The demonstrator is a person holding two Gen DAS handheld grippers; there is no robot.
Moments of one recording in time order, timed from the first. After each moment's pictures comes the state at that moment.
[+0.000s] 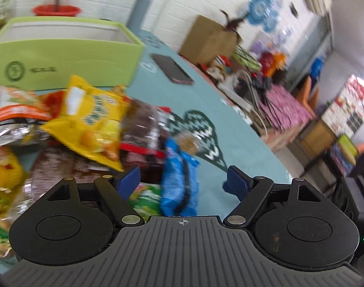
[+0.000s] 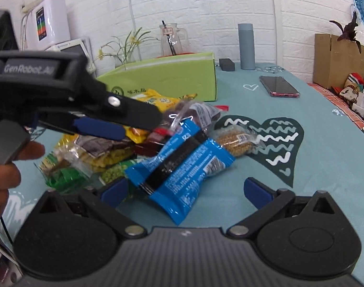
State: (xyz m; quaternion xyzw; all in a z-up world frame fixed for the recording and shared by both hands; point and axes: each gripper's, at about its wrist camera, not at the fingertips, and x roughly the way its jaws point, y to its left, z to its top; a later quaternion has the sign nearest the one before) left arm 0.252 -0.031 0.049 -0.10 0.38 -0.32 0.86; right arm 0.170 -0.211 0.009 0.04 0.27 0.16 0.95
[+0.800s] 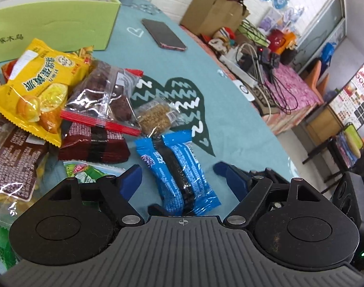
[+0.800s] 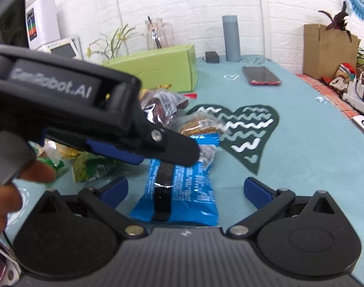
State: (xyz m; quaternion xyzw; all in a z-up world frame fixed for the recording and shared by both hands) left arm 0.258 -0.089 0.026 -0.10 0.45 -0.29 0.84; right arm 0.176 -0.245 -0.003 0.02 0.28 0.13 0.95
